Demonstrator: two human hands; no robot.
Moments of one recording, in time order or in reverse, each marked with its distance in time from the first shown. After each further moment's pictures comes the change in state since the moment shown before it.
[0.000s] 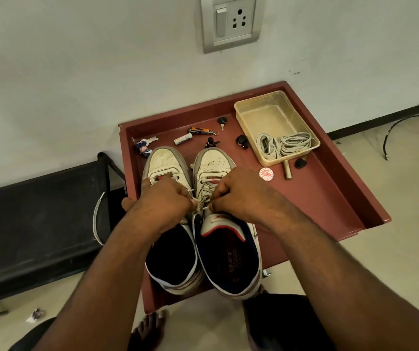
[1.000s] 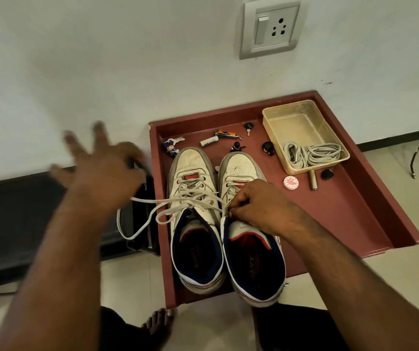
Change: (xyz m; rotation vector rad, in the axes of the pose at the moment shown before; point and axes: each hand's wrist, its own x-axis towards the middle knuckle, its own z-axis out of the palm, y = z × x) left_hand -0.033 -0.038 -0.096 0.323 0.394 -0.179; right_hand 0.012 0.002 0.017 -0.058 -0.079 -0.013
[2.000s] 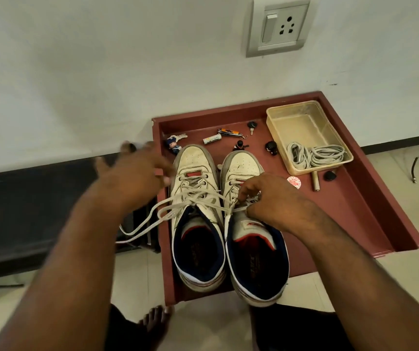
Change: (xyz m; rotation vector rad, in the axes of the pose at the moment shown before) left_hand 0.002 0.018 0.015 0.081 -0.222 0.239; right_hand -0.010 -0.005 -0.017 -0.149 0.056 0.014
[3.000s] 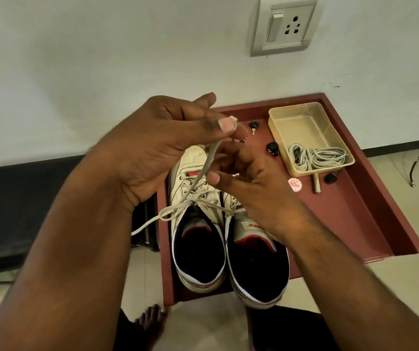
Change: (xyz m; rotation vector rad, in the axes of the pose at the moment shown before) left_hand -0.035 0.051 -0.043 -1.179 -0.041 0.482; right_hand -0.009 -0.038 0.007 0.954 0.090 -0.405
